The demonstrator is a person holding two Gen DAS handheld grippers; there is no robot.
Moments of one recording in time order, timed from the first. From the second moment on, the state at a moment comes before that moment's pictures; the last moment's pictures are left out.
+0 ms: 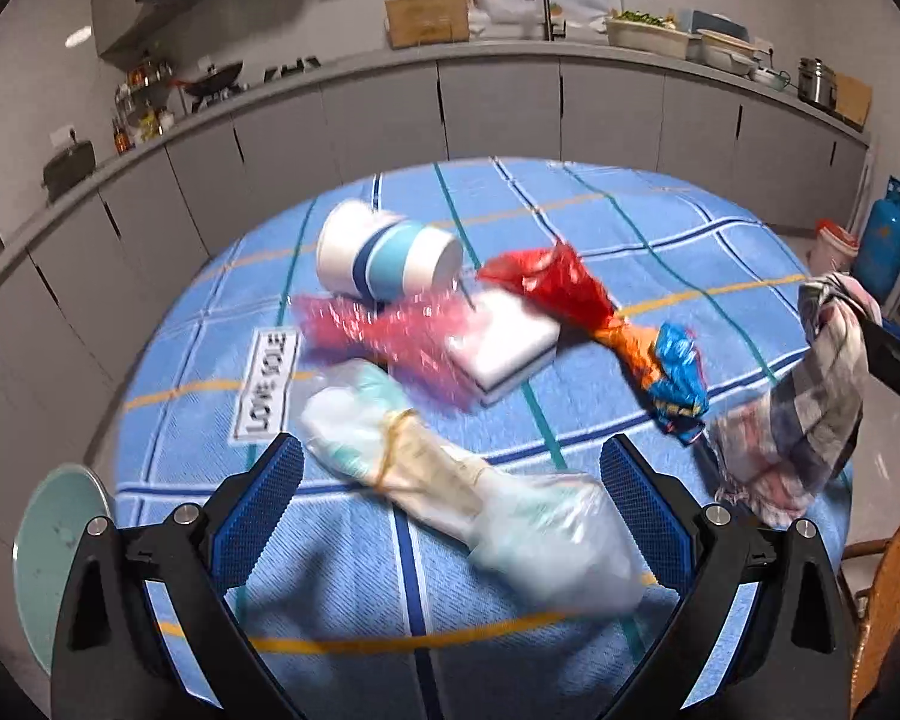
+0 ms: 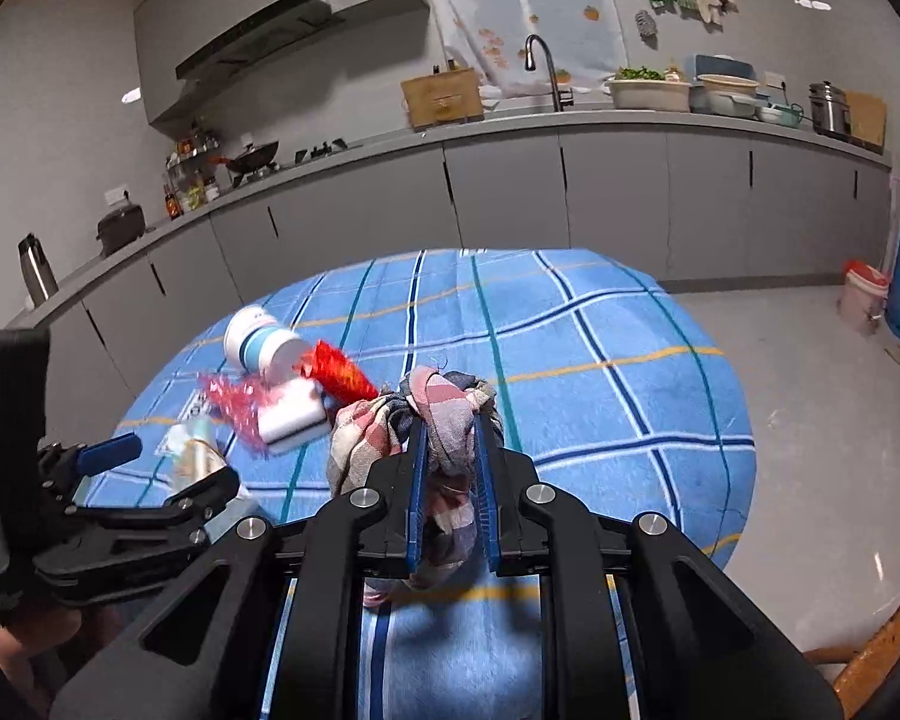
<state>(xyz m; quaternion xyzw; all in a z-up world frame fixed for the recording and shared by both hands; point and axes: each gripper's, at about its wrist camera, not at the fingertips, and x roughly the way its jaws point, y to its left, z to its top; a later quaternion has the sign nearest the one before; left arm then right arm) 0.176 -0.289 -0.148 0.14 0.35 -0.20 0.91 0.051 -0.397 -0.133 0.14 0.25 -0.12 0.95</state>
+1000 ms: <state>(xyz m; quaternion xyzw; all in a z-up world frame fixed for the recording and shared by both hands) 0.163 -0.190 -0.137 0.10 0.35 -0.21 0.91 0.051 -0.343 -0.112 0.09 0.22 -0.07 0.97</state>
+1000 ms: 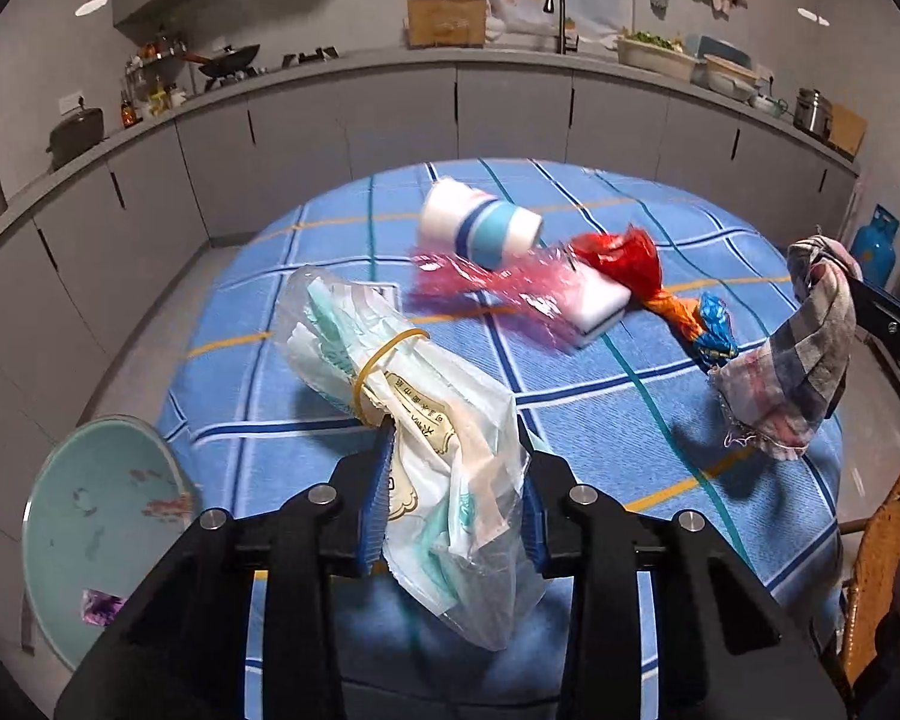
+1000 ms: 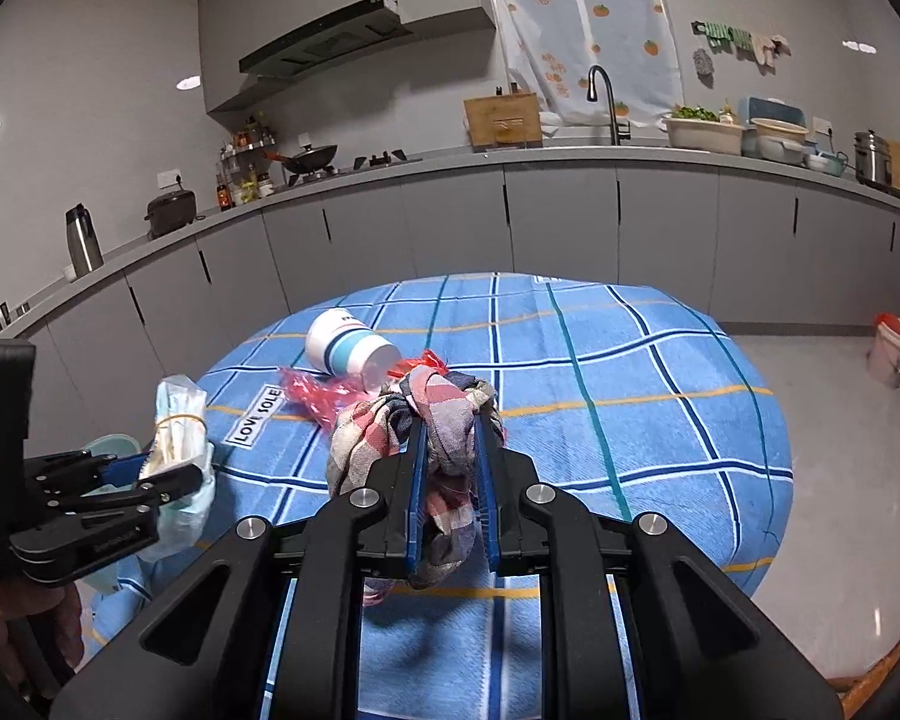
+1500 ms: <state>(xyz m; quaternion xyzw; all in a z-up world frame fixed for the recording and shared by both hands) 0.150 -0.128 -0.101 0.09 0.30 -0.17 0.93 0.066 -0.306 -0.087 0.09 0.19 -0.03 0.98</state>
